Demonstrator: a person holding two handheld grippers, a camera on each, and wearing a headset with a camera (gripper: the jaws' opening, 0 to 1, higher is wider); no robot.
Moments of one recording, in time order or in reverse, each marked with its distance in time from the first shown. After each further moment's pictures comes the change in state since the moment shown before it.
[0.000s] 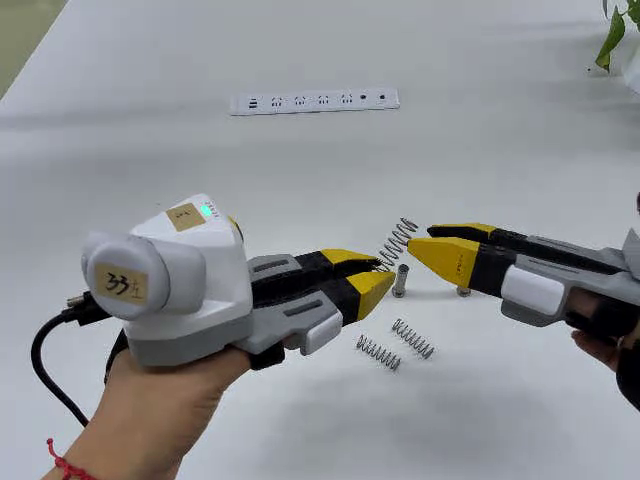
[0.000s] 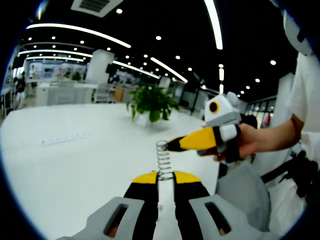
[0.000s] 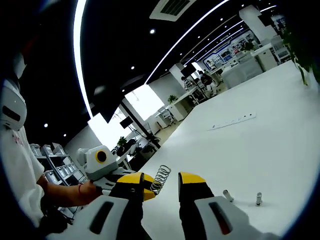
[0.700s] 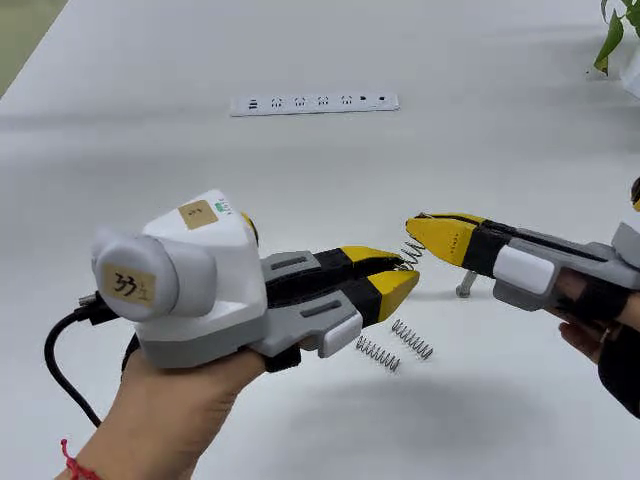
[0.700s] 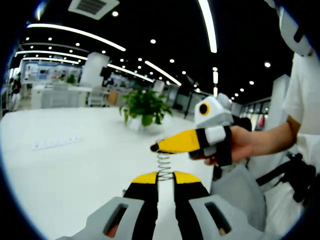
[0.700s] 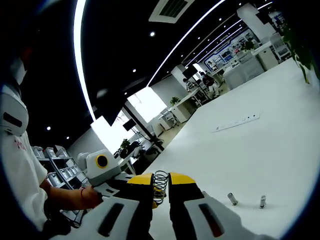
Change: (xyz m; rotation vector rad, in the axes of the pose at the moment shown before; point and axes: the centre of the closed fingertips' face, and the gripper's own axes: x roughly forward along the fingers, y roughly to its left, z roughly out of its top) left arm 0.007 -0.015 0.007 0.007 -0.025 -0.055; right arm 0.004 0.010 0.007 -0.002 -0.004 0.028
